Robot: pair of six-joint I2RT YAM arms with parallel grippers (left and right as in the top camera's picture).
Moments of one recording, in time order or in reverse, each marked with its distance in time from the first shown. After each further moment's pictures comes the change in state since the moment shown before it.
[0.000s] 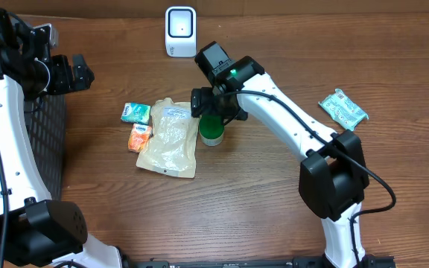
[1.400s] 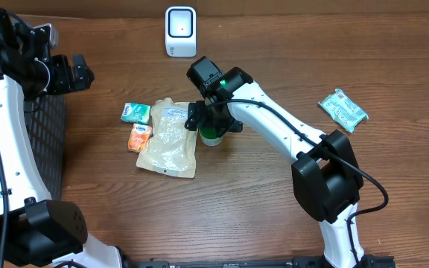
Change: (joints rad) left arm 0.000 0.000 0.000 0.000 0.000 0.000; right arm 0.048 0.007 -0.062 -0.001 0.001 0.026
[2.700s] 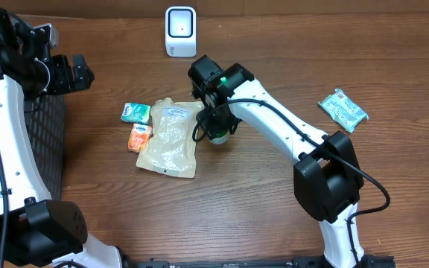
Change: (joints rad) left arm 0.000 0.000 0.000 0.000 0.000 0.000; right arm -0.003 0.001 0.050 -0.114 0.074 -0.607
